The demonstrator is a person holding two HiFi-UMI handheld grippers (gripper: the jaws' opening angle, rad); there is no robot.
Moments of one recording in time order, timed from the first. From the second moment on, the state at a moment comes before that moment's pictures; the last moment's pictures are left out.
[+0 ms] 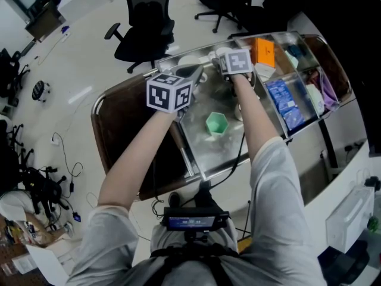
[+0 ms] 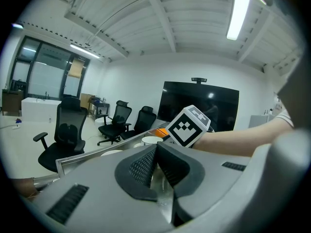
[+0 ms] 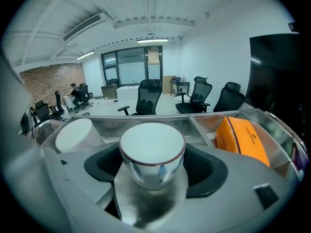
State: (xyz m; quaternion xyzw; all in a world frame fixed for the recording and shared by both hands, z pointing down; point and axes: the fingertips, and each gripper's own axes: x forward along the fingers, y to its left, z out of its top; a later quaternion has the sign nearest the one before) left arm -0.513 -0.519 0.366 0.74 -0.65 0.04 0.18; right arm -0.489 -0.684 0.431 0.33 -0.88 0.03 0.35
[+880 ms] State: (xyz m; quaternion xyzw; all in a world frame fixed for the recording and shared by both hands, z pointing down) left arm -0.487 -0.489 0.338 0.75 -0.64 0.04 0.16; right arm -0.476 -0.617 0.383 0.25 -0.92 0.09 0.29
